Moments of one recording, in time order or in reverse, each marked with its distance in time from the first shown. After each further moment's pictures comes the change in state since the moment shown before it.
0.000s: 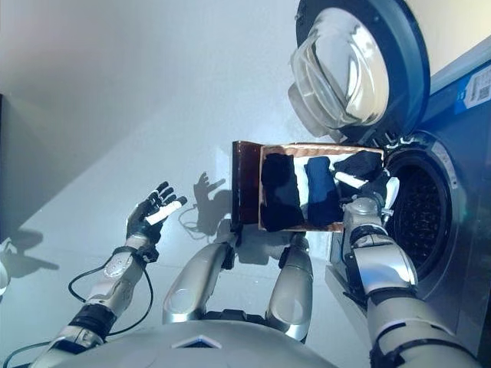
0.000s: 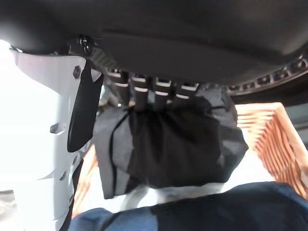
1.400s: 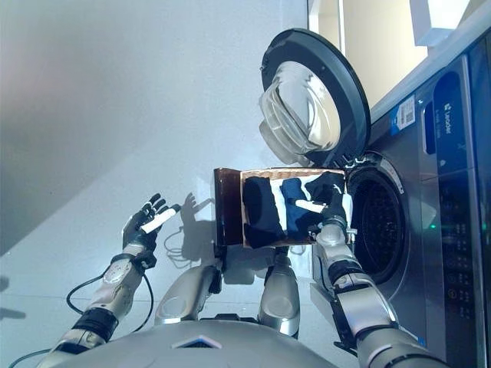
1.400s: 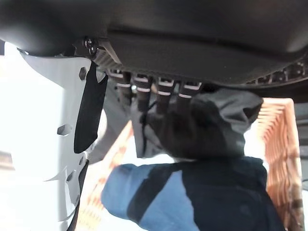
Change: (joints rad) left arm 0.021 -0.042 0.057 0.098 0.036 0.001 0.020; right arm 0.321 0.134 0.080 -0.332 -0.169 -0.002 0.058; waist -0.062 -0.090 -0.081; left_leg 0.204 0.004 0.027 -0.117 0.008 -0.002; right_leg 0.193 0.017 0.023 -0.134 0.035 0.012
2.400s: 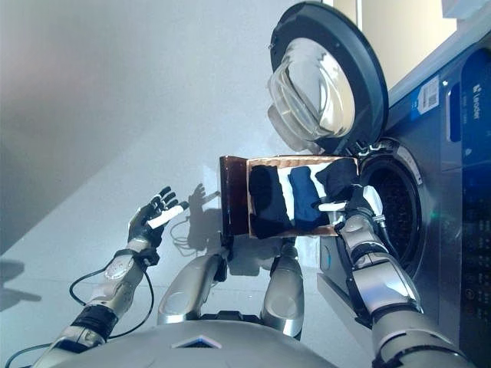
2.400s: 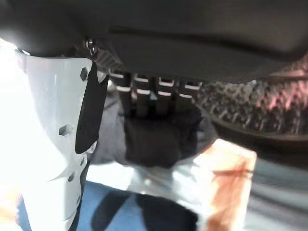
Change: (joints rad) left arm -0.007 0.021 -0.037 -0.016 -0.001 0.000 -0.059; right arm -0.146 -0.101 0.060 0.235 -0.084 0.042 0.066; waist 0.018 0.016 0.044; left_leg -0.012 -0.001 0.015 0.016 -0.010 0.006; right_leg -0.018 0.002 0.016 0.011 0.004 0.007
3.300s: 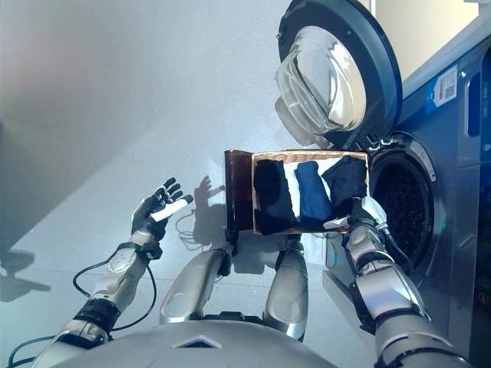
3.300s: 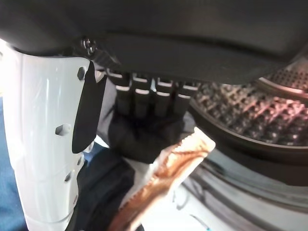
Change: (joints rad) left arm -0.043 -0.003 -0.019 -0.035 0.018 -0.017 -0.024; right arm 0.012 -0.062 0.073 0.074 -0.272 0.020 0.047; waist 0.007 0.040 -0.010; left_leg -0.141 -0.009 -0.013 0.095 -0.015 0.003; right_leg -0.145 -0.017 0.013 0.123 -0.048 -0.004
